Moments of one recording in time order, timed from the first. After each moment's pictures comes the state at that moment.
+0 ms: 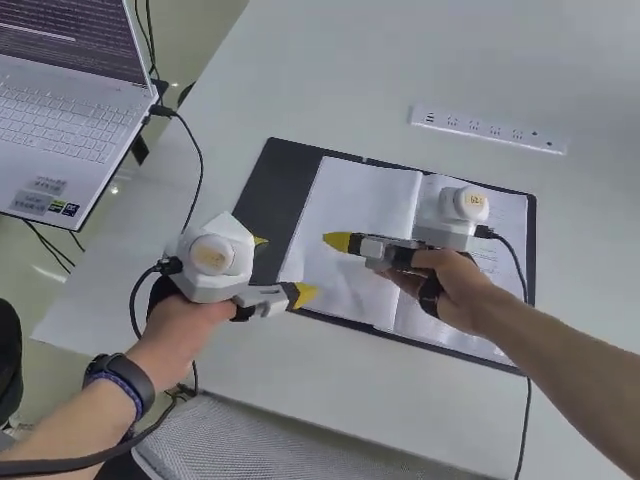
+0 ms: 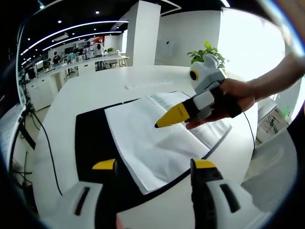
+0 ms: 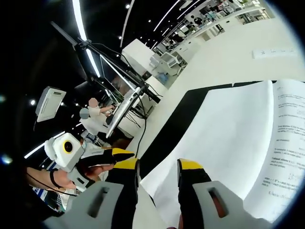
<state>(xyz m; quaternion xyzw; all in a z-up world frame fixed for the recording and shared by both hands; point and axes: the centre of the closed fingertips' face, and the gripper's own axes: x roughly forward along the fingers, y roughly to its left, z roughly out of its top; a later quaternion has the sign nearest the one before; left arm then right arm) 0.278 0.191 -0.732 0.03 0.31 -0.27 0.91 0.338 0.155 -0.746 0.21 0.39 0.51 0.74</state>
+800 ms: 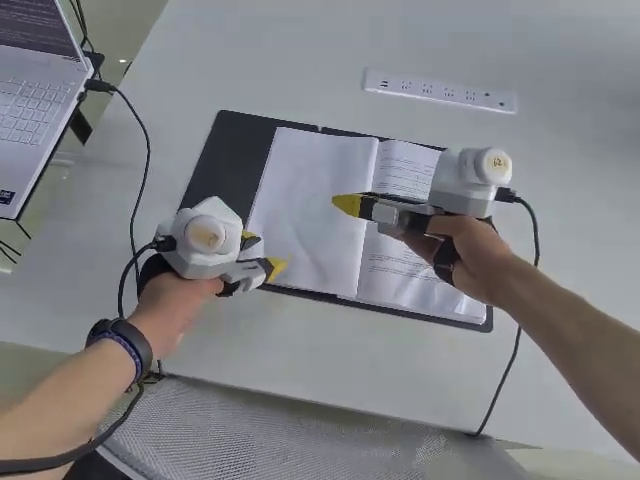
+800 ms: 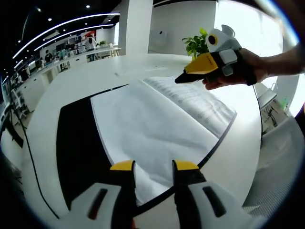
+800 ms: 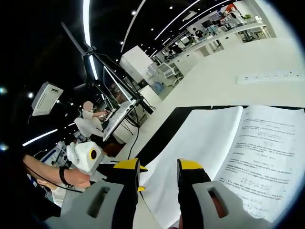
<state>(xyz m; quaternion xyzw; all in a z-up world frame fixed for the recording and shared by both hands) 0.292 0.175 -0.792 0.05 0.35 -0.29 0.89 0.340 0.100 -0.710 0.19 0.35 0.49 0.78</state>
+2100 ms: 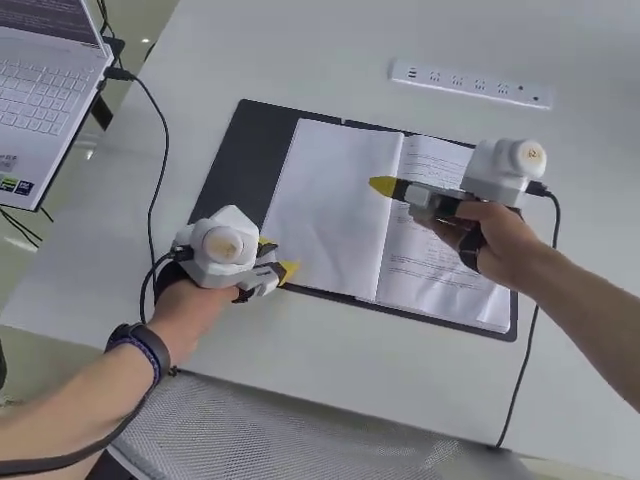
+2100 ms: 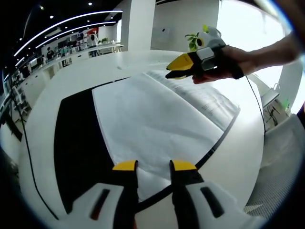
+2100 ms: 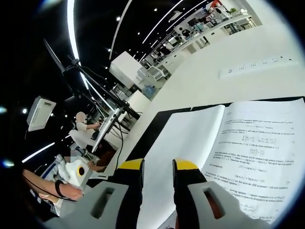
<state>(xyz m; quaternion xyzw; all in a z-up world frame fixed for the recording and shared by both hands) 0.290 0.181 -0.806 0.05 0.36 -0.28 0.89 0.395 0.088 -0.750 0.23 0.37 0.44 0.78</state>
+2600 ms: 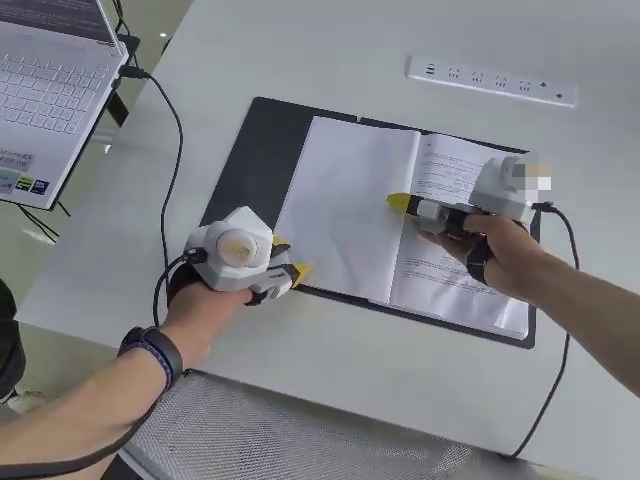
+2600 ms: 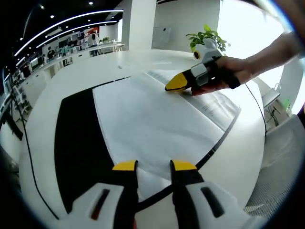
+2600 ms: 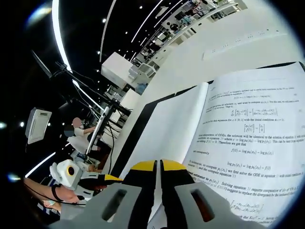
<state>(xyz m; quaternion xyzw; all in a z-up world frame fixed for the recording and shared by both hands) 0.288 0.180 -0.801 0.05 0.36 -0.28 0.89 0.400 0.082 -0.796 0.26 0.41 0.42 0.77</state>
